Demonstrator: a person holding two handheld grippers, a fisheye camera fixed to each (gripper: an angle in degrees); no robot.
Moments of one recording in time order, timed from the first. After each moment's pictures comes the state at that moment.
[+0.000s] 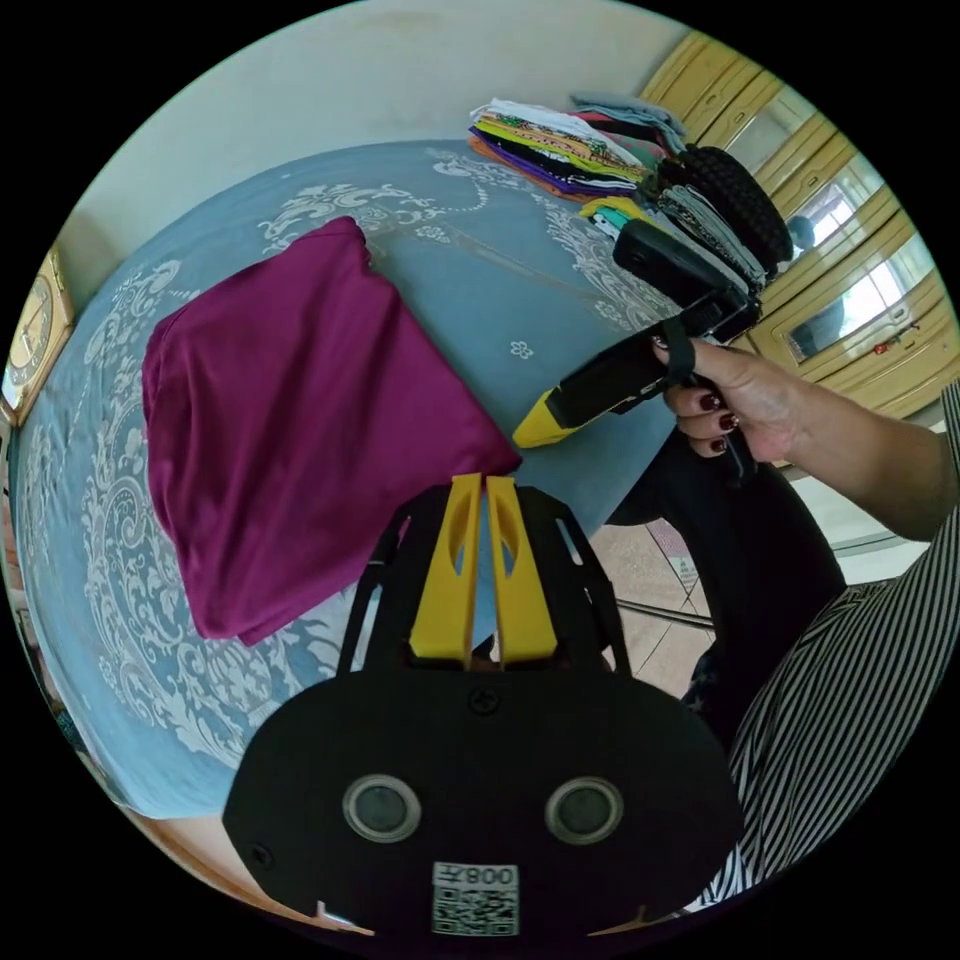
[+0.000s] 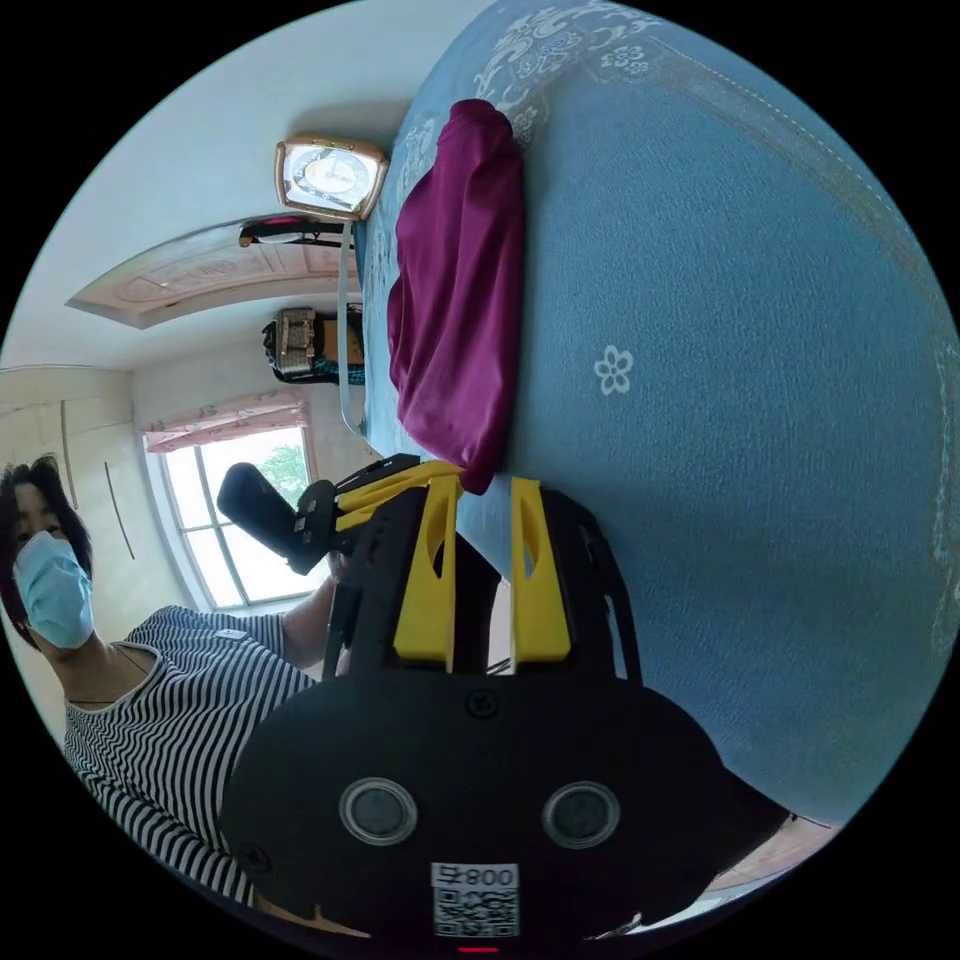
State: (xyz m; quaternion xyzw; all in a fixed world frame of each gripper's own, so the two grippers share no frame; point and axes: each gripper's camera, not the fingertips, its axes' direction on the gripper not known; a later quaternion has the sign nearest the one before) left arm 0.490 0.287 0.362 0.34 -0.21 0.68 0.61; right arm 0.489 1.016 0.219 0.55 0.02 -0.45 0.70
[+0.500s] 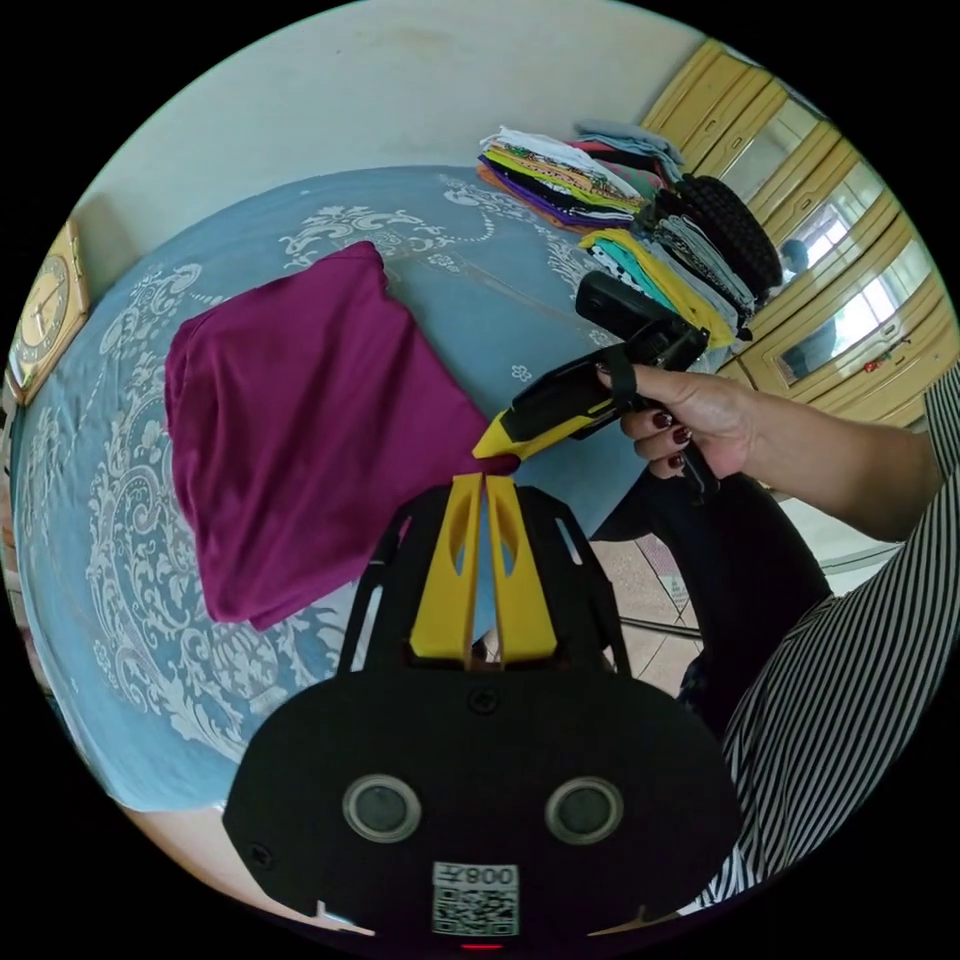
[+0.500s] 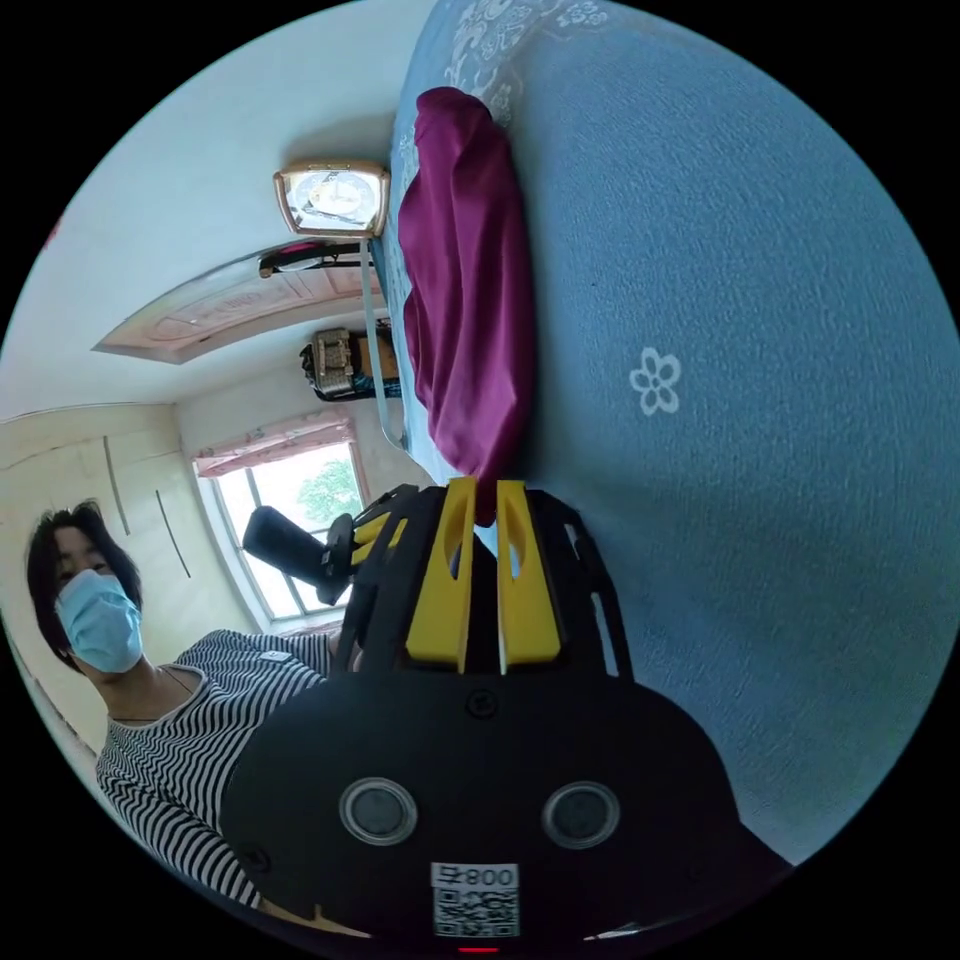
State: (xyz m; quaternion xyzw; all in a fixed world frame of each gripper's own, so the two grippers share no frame) left arm 0.406 0.299 0.283 0.36 -0.18 0.68 0.62; right arm 0.533 0.964 0.227 0.51 -0.05 -0.48 0.72
